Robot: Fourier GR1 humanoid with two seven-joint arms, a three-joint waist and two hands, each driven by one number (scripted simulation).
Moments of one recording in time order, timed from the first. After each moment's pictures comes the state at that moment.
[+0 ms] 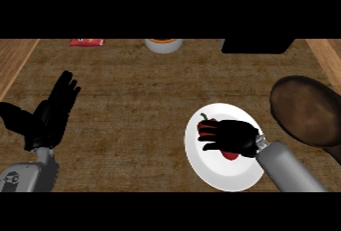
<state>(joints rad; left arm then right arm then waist) -0.17 0.24 0.03 -1.57 0.17 0.12 0.21 -0.41 -0.35 0.50 -1.24 1.43 0.26 -0.81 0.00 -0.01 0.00</state>
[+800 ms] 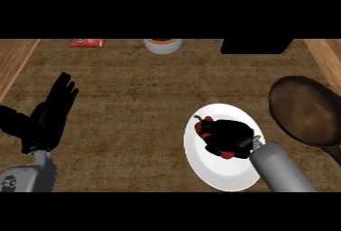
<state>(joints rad) -0.15 0.22 0.06 -1.59 0.16 0.10 0.22 -0.39 -0.25 0.40 -1.17 1.41 0.18 -0.87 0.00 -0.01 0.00</state>
